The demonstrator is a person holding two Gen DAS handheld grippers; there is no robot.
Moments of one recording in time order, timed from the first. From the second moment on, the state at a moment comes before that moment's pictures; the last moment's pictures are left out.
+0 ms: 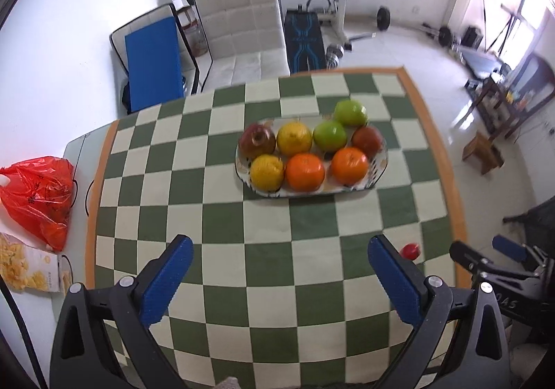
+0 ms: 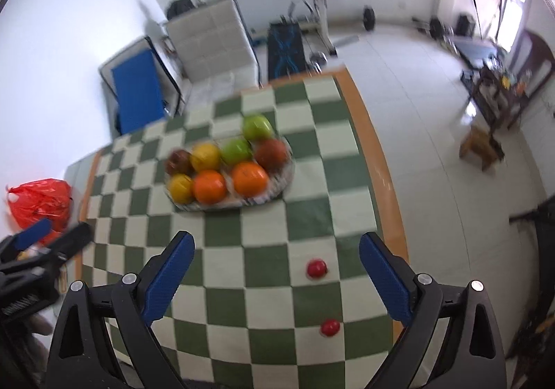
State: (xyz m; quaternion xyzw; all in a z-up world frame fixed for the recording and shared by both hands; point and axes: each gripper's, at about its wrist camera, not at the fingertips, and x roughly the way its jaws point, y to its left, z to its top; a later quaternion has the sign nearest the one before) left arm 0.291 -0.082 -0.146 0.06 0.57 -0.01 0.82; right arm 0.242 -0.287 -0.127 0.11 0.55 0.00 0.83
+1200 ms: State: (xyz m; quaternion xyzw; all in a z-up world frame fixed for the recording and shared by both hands) left arm 0.321 -0.284 -0.346 0.14 0.73 -0.20 0.64; right arm 0.190 -0.411 -0.331 0.23 0.68 -0.10 0.69
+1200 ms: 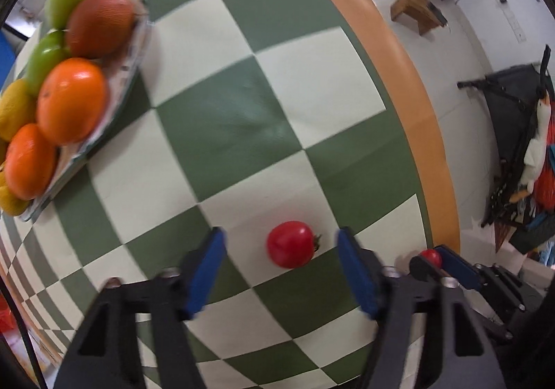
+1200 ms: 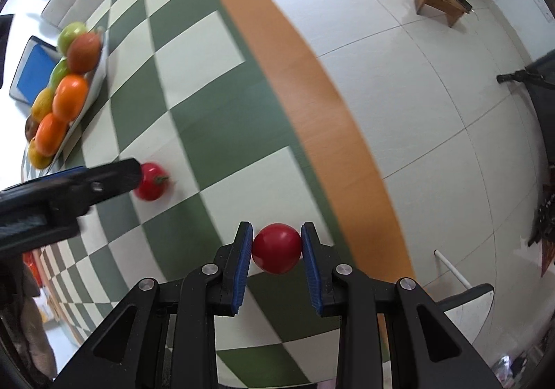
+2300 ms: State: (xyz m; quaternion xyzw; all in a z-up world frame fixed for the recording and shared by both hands) left arm 0.419 0.010 -0.220 -0.20 0.65 -0.06 0.73; right arm 0.356 -0.327 -0.287 0.32 0.61 0.03 0.72
